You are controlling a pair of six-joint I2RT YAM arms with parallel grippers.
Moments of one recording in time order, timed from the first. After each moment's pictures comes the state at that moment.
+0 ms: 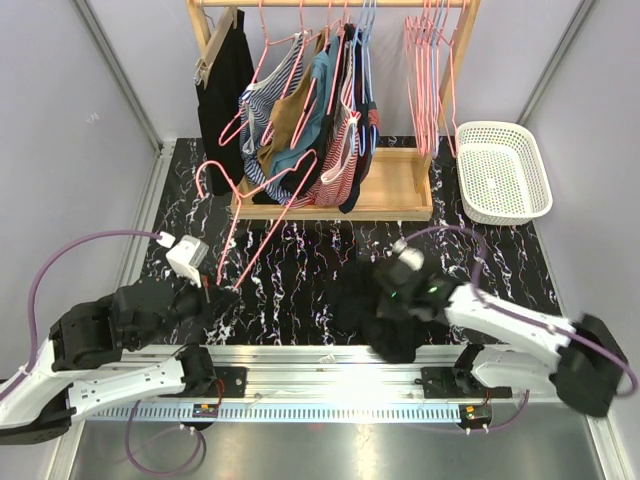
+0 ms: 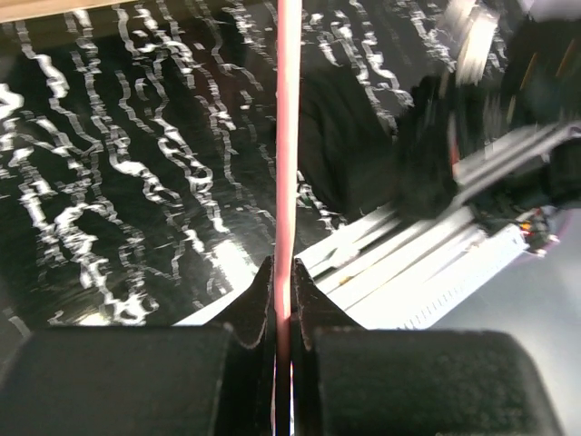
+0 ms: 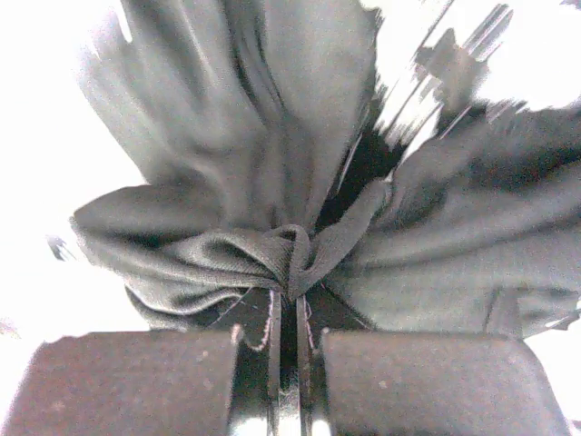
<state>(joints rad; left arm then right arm) -1.14 0.50 1.10 -1.12 -0.39 -0.60 0.99 1.21 0.66 -0.60 0.14 1.02</state>
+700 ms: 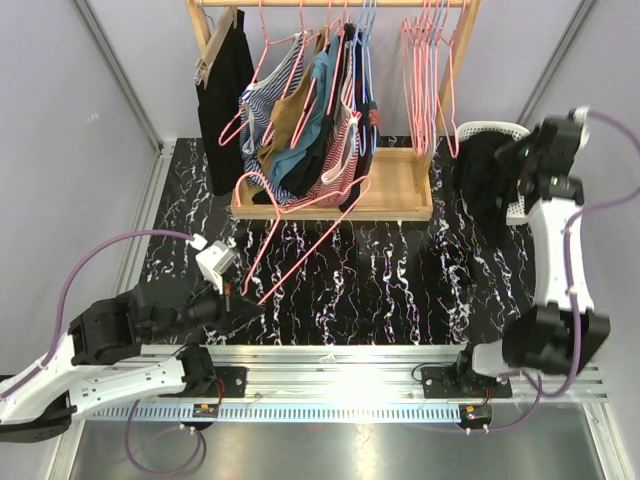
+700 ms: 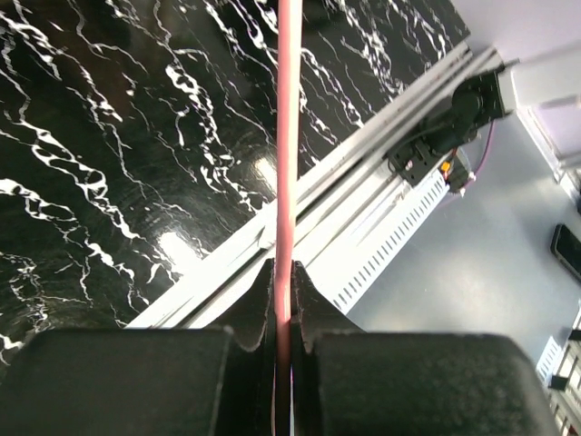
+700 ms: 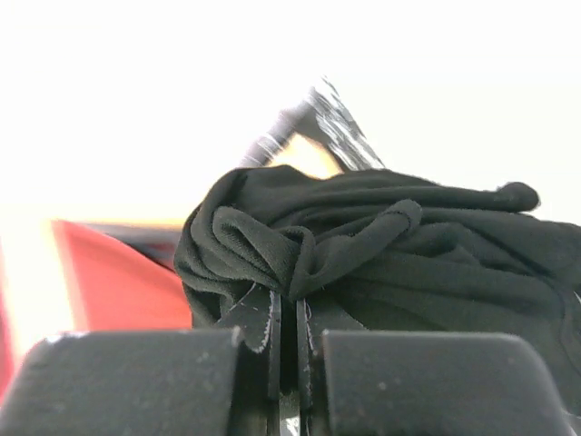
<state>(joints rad) -1.14 0.52 1.02 -0.96 -0.13 -0.58 -0.21 1.32 1.34 -0.46 -0.03 0.77</state>
